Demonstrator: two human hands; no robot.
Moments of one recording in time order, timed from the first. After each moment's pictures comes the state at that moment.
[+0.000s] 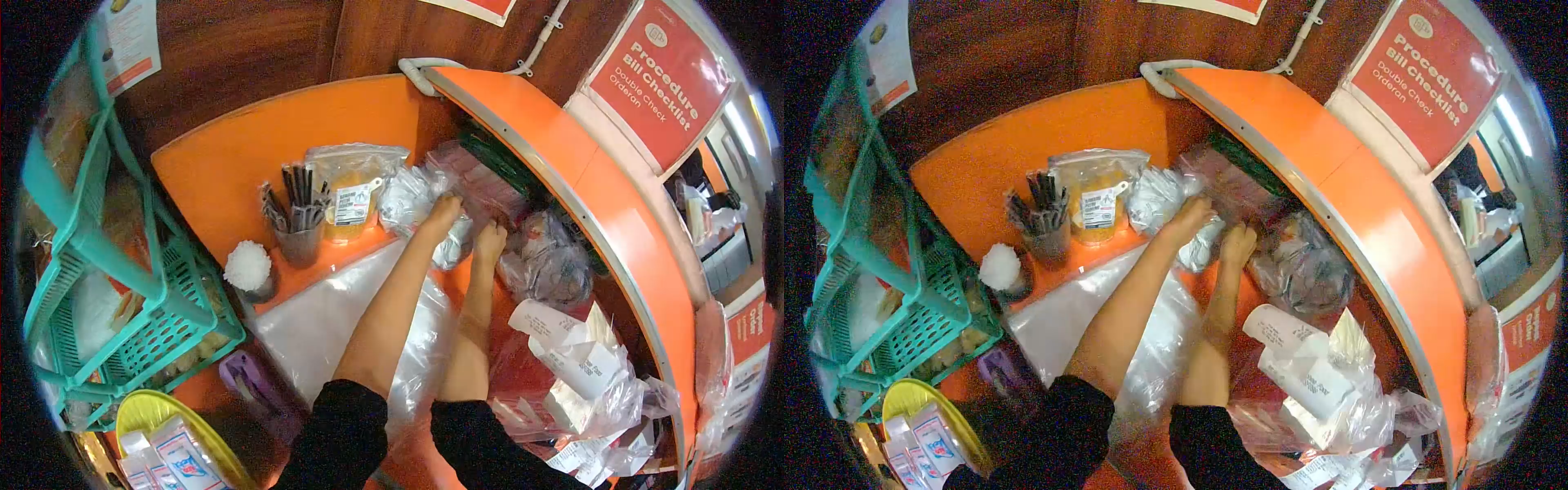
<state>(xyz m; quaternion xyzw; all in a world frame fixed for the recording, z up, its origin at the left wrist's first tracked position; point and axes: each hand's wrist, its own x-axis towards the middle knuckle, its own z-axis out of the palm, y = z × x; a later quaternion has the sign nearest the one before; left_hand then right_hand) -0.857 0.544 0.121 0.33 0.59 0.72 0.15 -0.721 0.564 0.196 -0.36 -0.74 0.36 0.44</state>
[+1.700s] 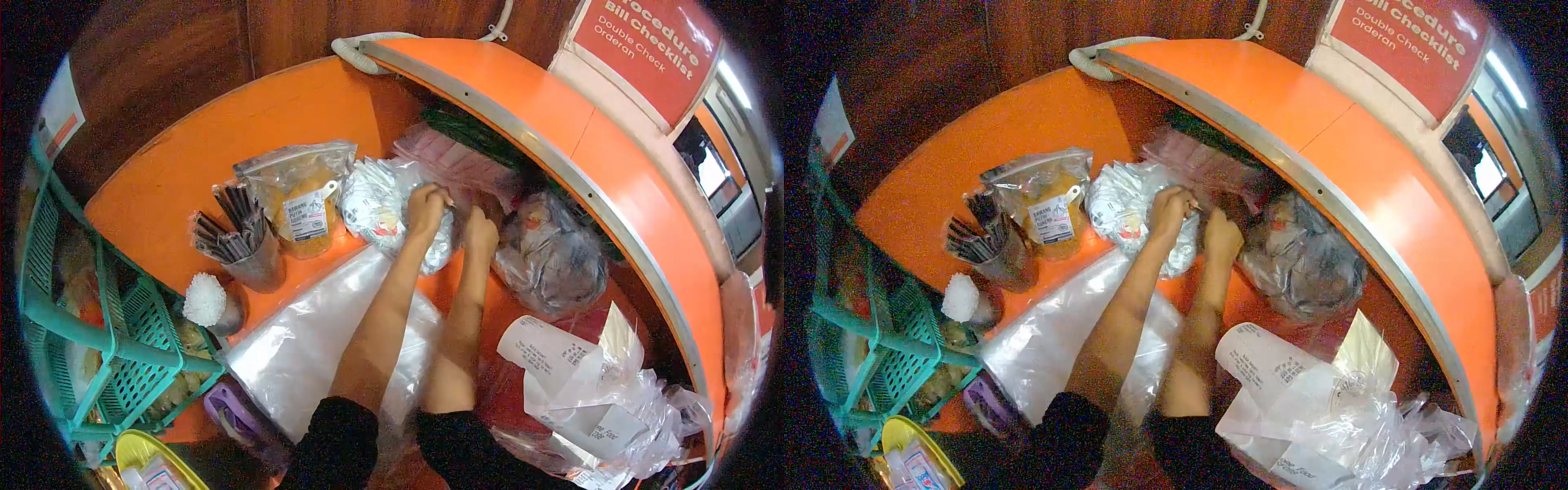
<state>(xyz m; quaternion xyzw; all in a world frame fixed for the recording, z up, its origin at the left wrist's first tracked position) -0.825 0.536 0.159 0.18 0.56 0.80 0.10 -0.722 0.581 0.210 -0.42 -0.81 0.32 0.27</state>
